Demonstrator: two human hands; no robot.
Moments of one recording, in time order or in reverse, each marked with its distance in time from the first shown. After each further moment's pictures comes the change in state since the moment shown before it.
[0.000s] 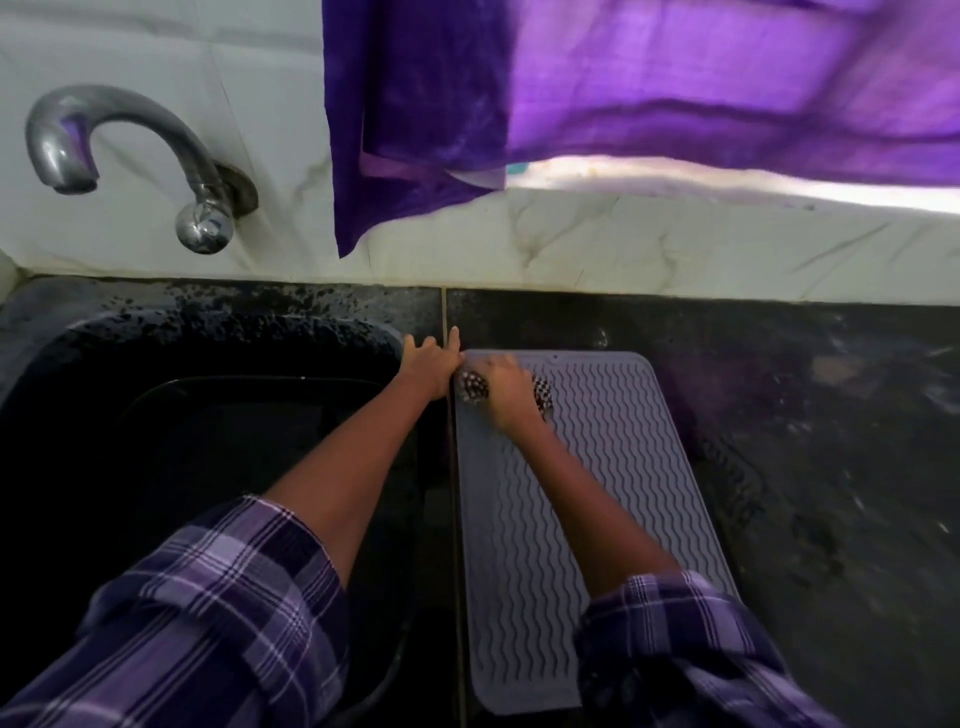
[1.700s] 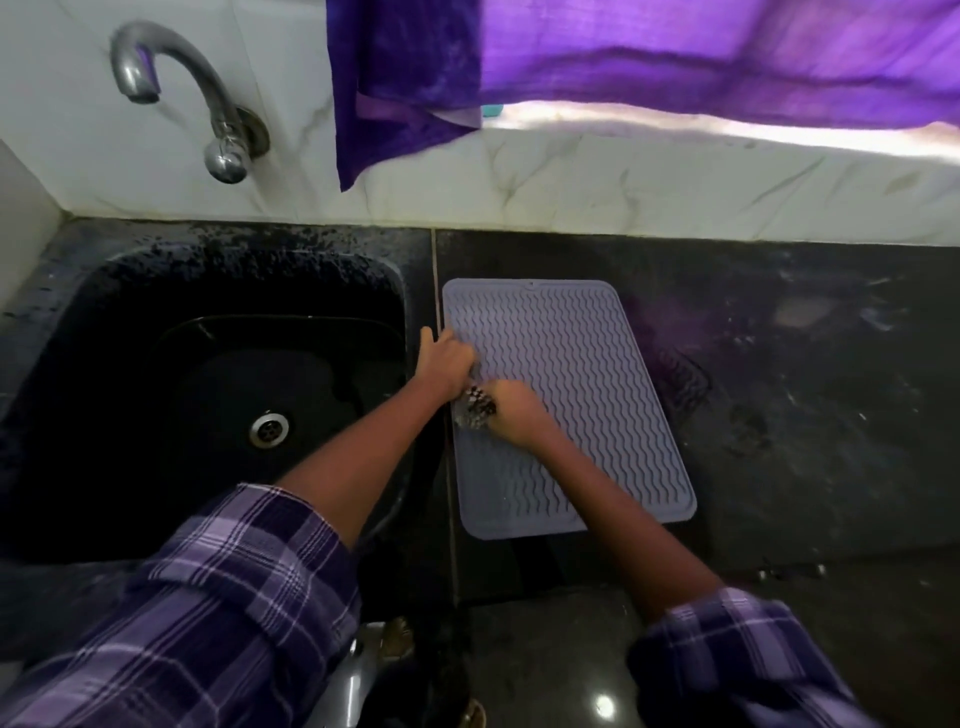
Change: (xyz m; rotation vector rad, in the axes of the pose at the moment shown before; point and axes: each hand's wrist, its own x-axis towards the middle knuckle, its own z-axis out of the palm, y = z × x) left_hand -0.114 0.076 0.047 -0.089 0.177 0.029; right_hand -0.179 -0.008 0.010 0.105 -0.150 -0.094
